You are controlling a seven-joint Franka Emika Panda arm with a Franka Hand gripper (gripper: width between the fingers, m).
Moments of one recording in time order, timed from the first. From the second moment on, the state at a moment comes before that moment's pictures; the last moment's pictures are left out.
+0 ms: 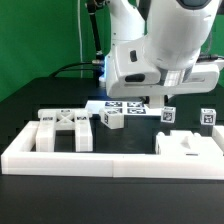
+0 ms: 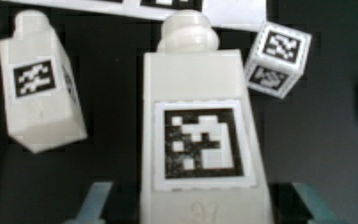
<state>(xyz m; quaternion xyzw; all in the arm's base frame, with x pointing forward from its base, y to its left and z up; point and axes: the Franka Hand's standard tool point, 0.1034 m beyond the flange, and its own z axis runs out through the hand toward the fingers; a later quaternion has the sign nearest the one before) 0.501 0.030 0.068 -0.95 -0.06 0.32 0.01</state>
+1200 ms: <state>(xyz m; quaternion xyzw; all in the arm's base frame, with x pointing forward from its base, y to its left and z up) 0.586 0.047 0.125 -1.00 -0.06 -0.06 0.01</state>
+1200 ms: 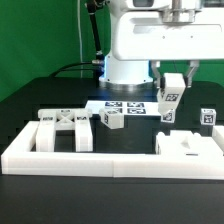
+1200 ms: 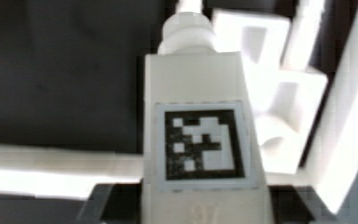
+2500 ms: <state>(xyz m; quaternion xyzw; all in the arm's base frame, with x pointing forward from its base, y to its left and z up) 0.627 0.091 0.117 -0.97 -0.07 -0.23 0.02</state>
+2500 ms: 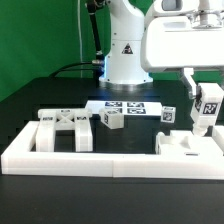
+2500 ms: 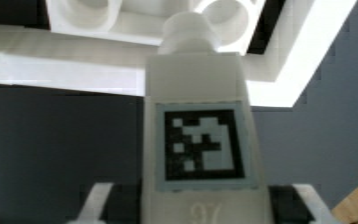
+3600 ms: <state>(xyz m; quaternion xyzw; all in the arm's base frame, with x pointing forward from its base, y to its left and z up) 0.643 0.098 0.101 -0.97 -0.08 -0.23 0.03</state>
